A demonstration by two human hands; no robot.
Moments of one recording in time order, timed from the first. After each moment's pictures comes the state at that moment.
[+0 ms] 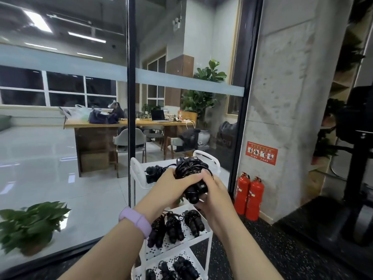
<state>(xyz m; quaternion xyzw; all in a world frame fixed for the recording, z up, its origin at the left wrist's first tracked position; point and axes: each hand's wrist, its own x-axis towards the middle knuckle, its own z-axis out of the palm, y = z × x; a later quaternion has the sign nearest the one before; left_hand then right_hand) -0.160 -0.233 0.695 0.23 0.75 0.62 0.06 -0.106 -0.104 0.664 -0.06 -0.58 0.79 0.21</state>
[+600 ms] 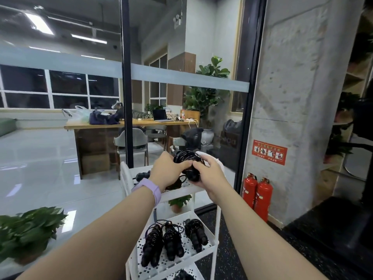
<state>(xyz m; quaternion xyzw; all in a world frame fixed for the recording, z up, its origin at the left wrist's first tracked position) -0.301 -0.170 0.695 0.20 0.85 0.48 -0.08 -0.232 -0.041 0.683 -0.09 -0.66 0.72 0.20</state>
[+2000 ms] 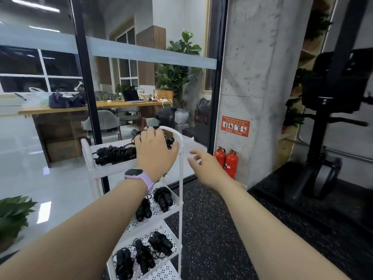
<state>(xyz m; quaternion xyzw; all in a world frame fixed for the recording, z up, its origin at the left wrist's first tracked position) -0.199 -0.115 0.680 0.23 0.89 0.19 -0.36 -0.119 0.037 0.646 -0.08 -0.90 0.37 0.21</state>
